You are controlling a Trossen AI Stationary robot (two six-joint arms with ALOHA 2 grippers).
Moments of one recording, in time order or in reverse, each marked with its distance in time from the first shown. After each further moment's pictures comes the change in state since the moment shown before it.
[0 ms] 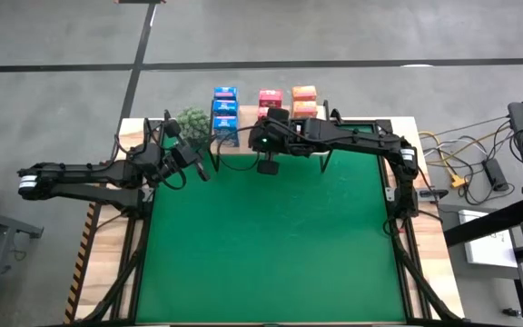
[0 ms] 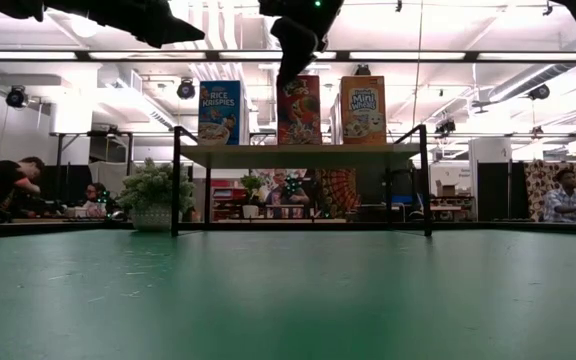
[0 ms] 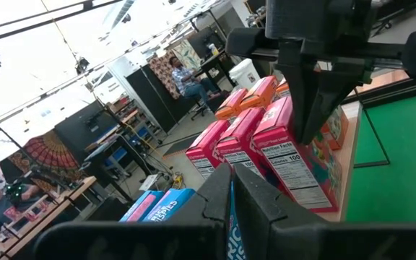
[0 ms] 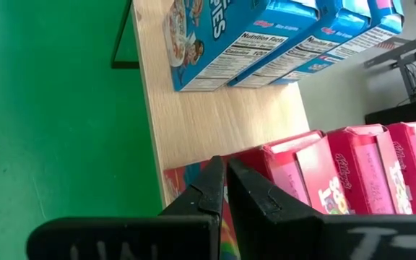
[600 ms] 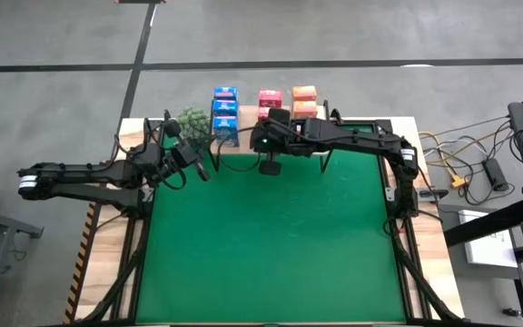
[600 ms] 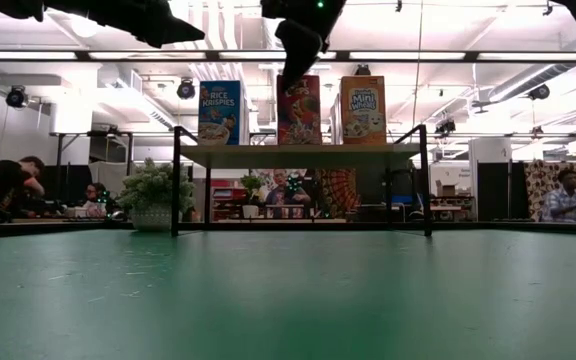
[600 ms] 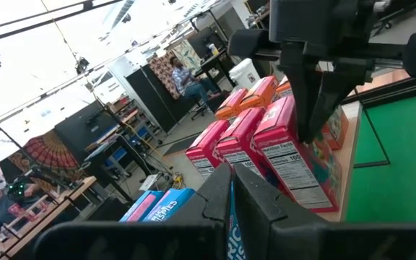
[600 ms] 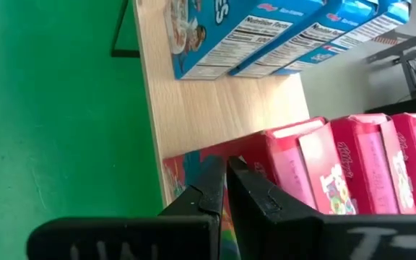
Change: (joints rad) left arm 0.000 0.000 0.000 0.000 0.000 0.000; right arm -0.001 0.000 0.001 -0.033 0.000 -0.004
